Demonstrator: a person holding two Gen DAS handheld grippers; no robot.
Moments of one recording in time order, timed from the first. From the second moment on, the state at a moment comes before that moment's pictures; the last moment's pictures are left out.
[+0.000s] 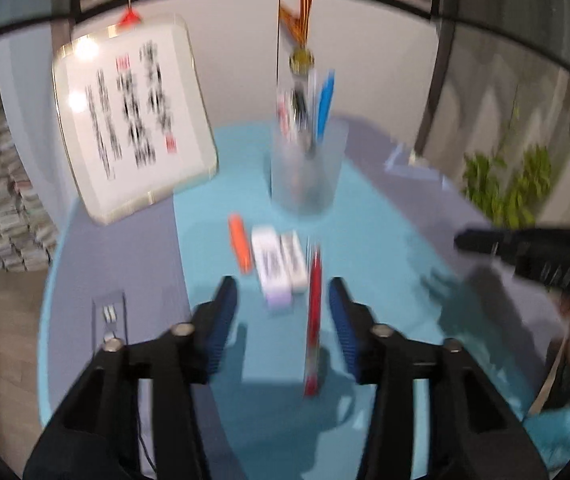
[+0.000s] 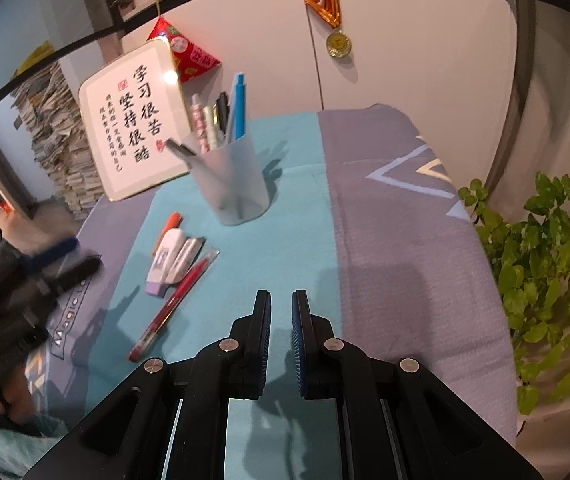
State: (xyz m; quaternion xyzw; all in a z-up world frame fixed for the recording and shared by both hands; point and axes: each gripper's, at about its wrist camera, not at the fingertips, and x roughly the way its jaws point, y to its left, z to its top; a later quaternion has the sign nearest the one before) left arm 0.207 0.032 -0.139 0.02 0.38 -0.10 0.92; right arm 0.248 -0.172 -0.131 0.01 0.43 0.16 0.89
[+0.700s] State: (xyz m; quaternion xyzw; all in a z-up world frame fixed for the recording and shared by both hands) left arm 0.185 -0.007 -0.171 -0.06 0.41 -0.25 0.88; right arm 0.247 -0.142 -0.151 0.00 0.47 0.16 0.87
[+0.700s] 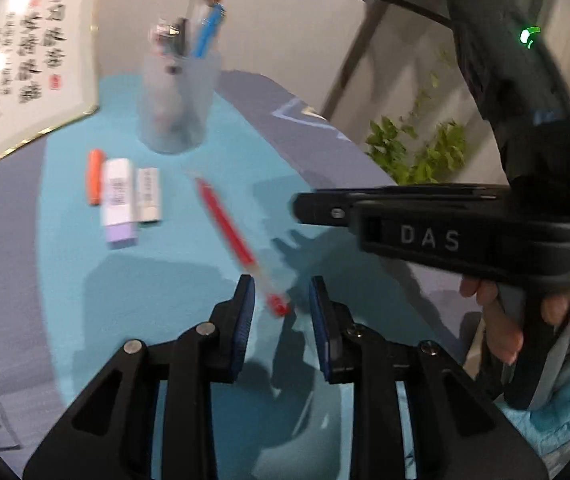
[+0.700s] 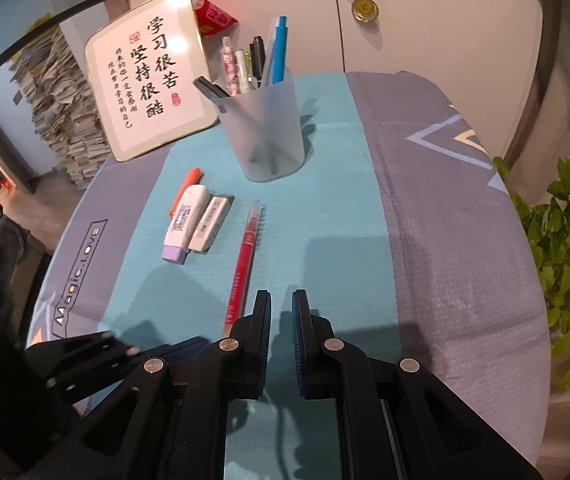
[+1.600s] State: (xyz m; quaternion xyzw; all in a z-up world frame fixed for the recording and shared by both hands) left arm 0.317 0.059 -0.176 -0.07 0.42 -0.05 0.91; right arm 0.276 -0.084 -0.185 -0.08 0.49 0.18 0.85
